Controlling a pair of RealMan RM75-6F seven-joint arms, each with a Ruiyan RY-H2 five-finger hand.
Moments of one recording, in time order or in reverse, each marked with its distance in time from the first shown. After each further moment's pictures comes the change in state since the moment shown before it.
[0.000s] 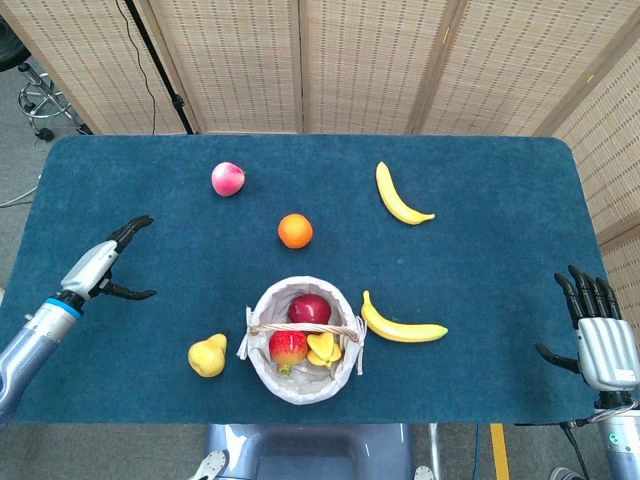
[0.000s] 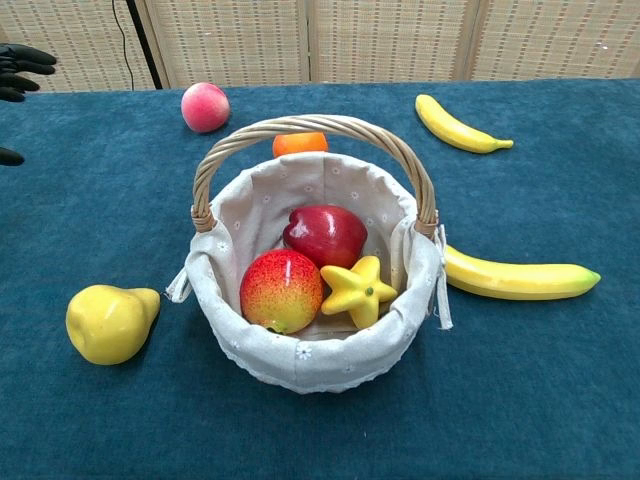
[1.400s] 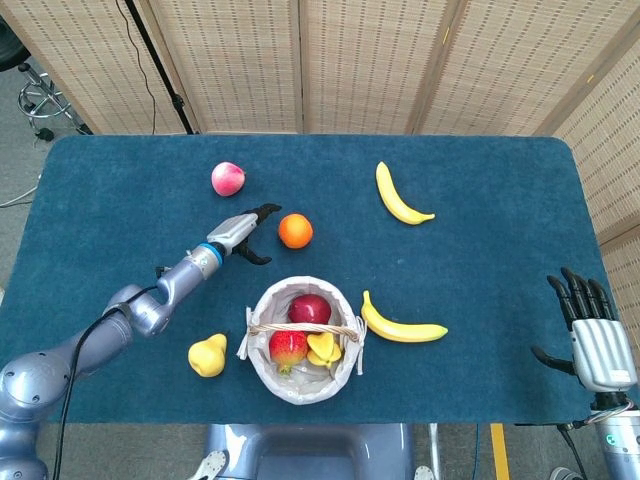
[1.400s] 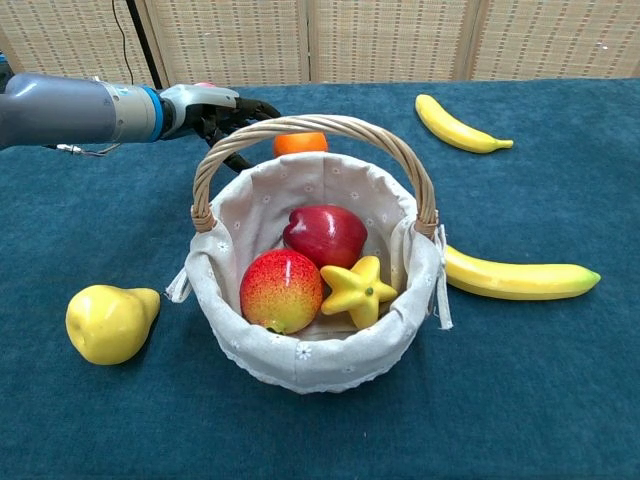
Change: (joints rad) left arm -0.542 -0.548 -0.041 0.617 -0.038 -0.469 -0.102; right arm 0.005 0.002 -0.011 -0.008 -0.016 -0.011 -0.003
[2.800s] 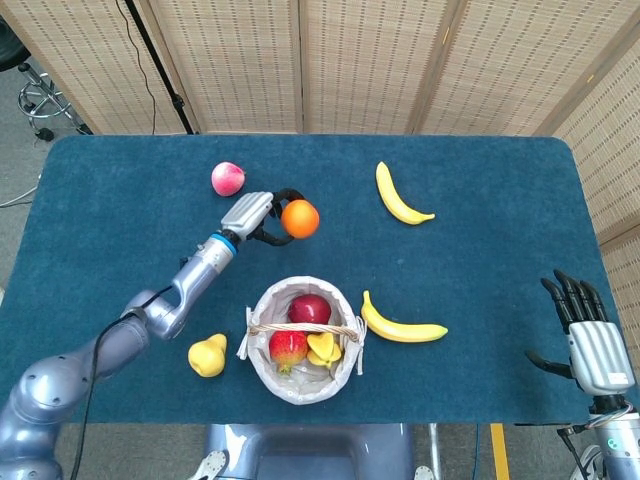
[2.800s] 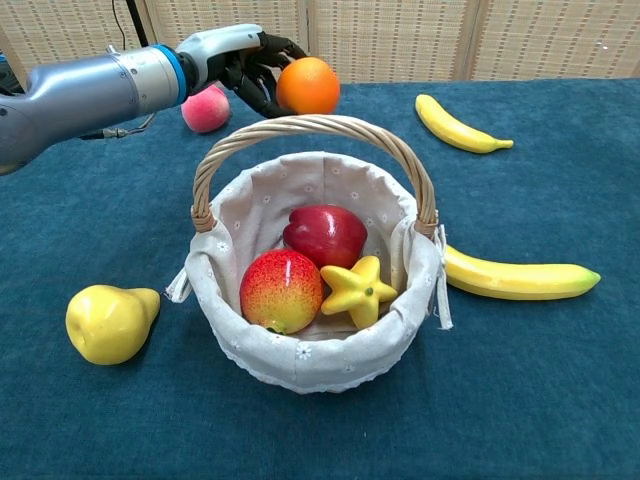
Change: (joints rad) left arm 0.013 -0.021 -0.057 -0.063 -0.084 0.297 0.160; right arm -0.001 0.020 -0.017 -0.017 -0.040 0.011 0.080
